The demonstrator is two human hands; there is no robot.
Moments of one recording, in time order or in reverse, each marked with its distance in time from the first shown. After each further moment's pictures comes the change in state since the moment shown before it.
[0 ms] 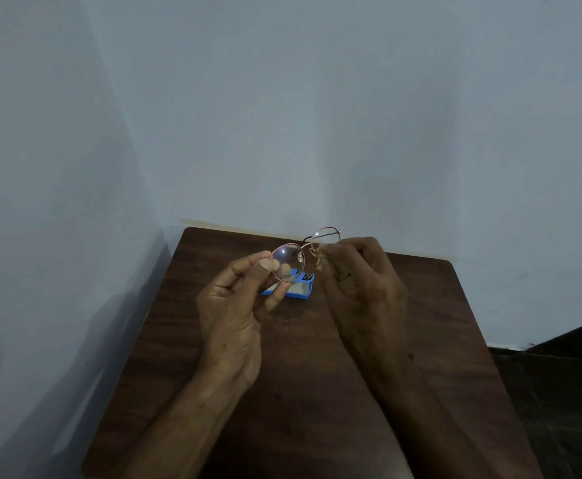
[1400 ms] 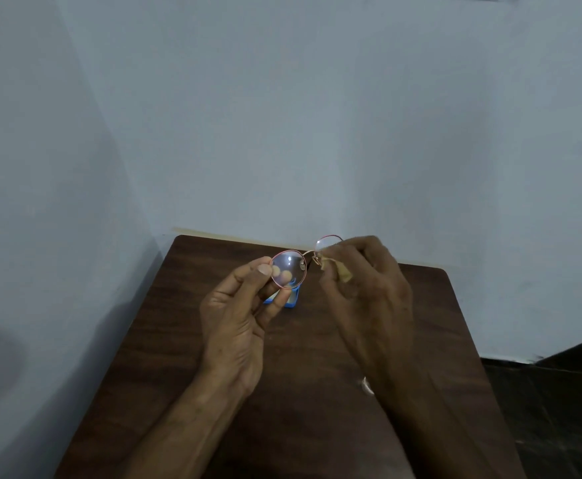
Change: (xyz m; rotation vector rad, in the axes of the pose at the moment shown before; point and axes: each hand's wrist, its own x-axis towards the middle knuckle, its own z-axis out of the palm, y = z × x) left_hand -0.013 -0.030 0.046 -0.020 0.005 -0.049; right_hand 0.017 0.043 -0.038 -0.006 0.005 -0.036
